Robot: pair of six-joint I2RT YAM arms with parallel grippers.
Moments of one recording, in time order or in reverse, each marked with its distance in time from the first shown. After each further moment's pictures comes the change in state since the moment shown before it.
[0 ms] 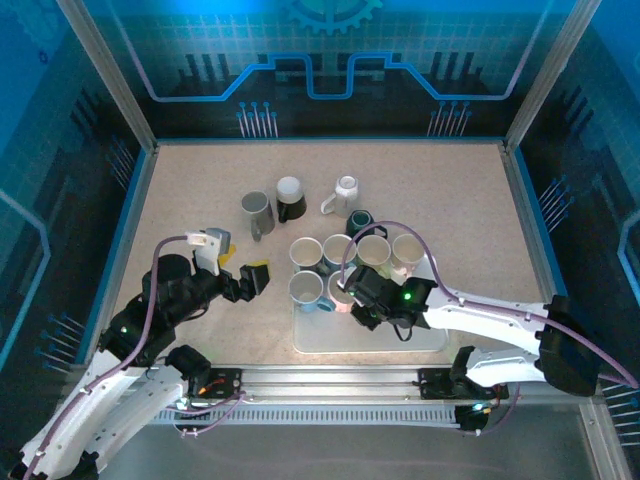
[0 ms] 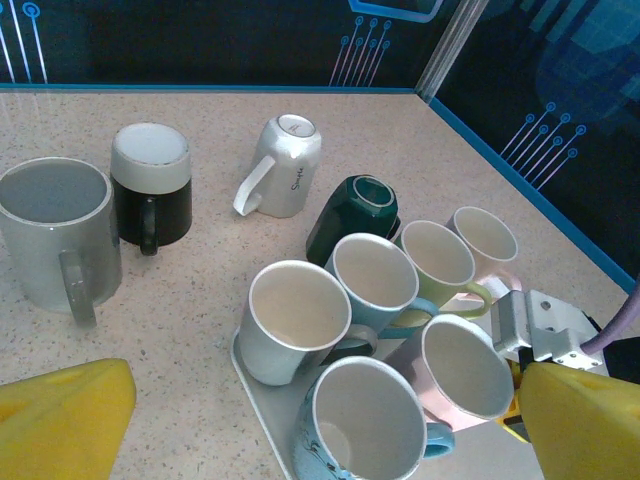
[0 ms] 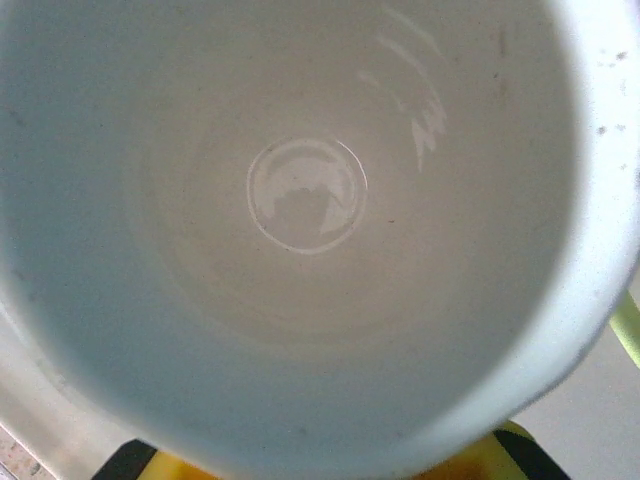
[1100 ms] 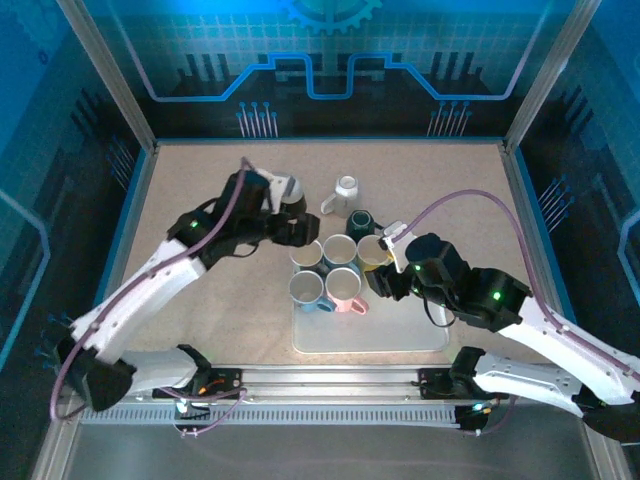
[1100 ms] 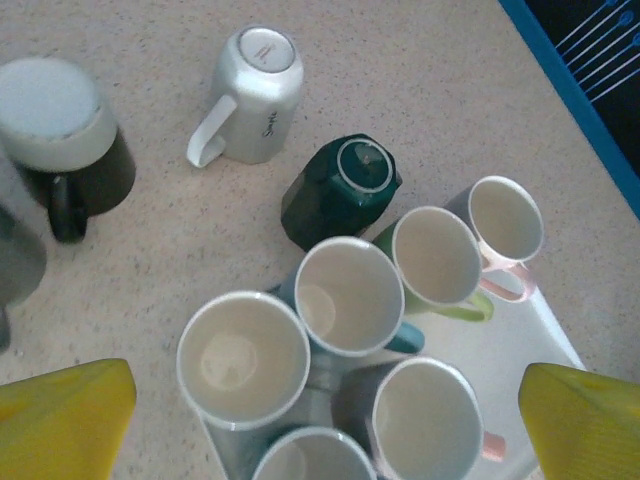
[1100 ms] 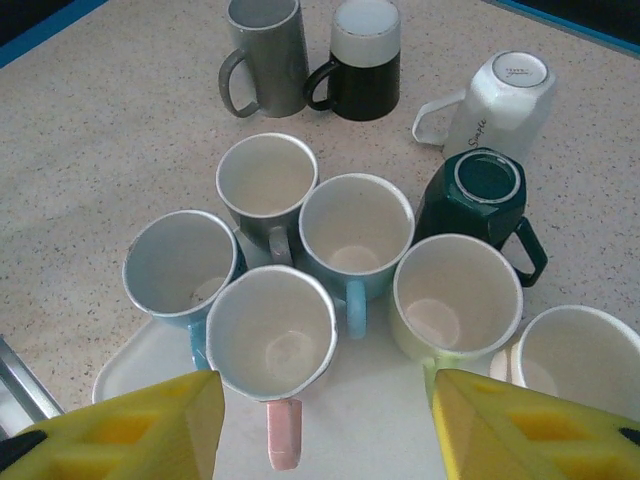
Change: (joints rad) left arm -0.062 0.819 0.601 -0.169 0.023 -0.024; right arm -0.094 -0.385 0.265 -0.176 0.016 0.029
